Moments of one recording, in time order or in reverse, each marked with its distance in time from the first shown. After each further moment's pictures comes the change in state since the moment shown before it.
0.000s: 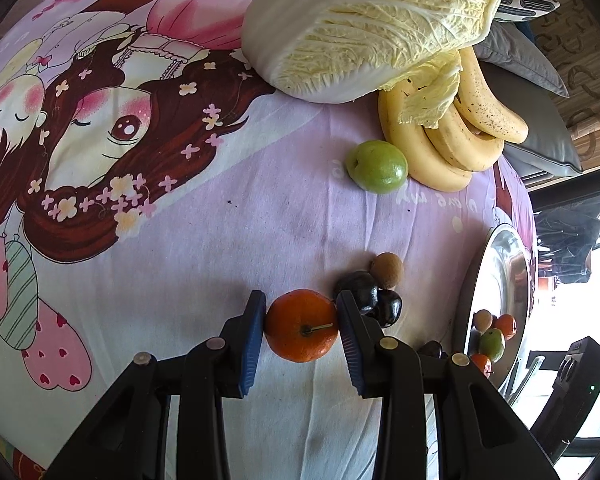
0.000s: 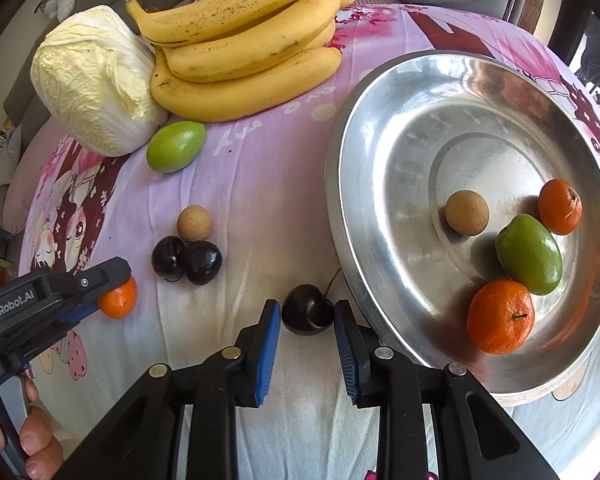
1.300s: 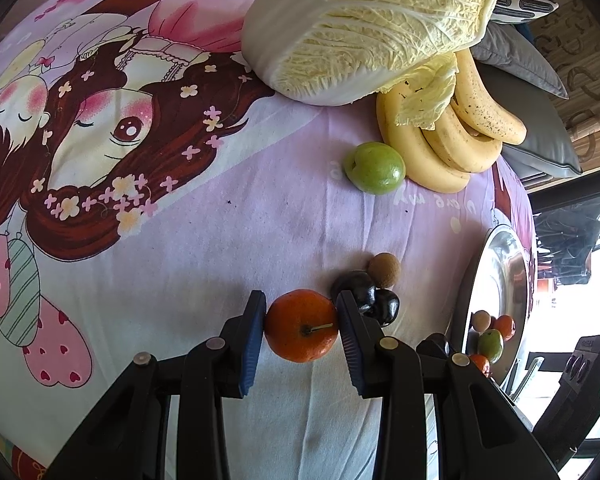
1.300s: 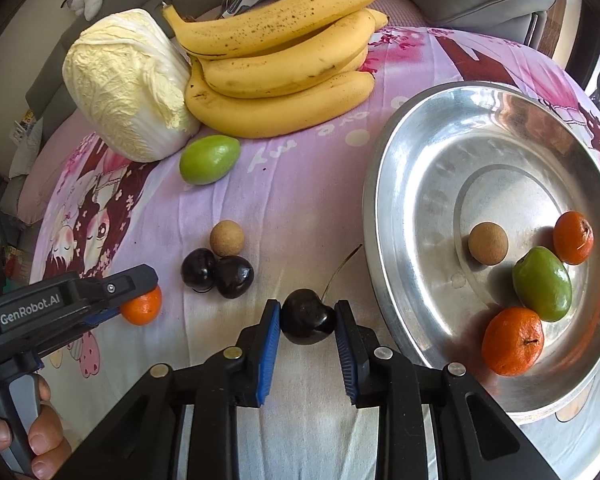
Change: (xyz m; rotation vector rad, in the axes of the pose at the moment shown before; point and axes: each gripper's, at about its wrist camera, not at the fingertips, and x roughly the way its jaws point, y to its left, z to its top) left arm -0.008 0.006 0.000 -0.005 -0.006 -0.002; right arm 0.002 0.024 0.010 -0.058 -0.073 0.067
